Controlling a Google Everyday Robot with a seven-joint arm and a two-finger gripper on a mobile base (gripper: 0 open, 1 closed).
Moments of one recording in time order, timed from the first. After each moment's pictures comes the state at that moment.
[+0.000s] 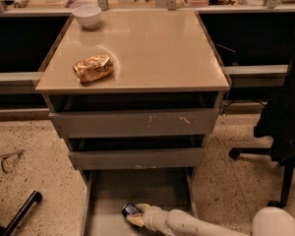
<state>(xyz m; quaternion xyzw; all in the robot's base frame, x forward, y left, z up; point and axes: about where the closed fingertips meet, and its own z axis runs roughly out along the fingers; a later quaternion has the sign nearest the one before) 0.497 0.052 0.169 -0.33 0.81 0.29 0.38</state>
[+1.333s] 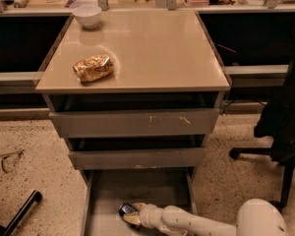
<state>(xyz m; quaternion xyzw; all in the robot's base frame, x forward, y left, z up) 0.508 0.066 0.145 -0.34 0.81 0.30 0.36</state>
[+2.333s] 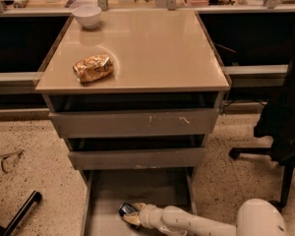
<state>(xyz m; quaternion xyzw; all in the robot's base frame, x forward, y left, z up) 0.508 0.067 0.144 -0.34 0.81 0.30 0.36</state>
